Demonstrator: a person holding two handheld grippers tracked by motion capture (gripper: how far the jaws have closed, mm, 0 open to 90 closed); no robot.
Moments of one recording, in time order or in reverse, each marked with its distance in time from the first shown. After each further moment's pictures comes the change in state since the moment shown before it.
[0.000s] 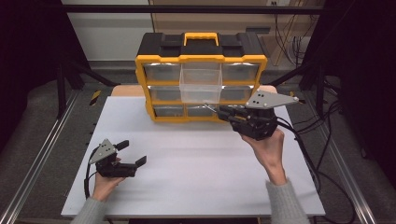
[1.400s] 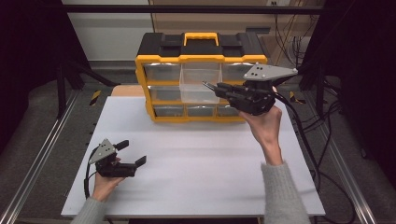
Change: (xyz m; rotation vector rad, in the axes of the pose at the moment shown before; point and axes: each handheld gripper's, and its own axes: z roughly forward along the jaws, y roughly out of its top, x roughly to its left) left arm 0.001 0.000 0.000 -0.002 0.000 -0.001; right arm -0.026 0.042 0.015 -0.029 -0.020 0.014
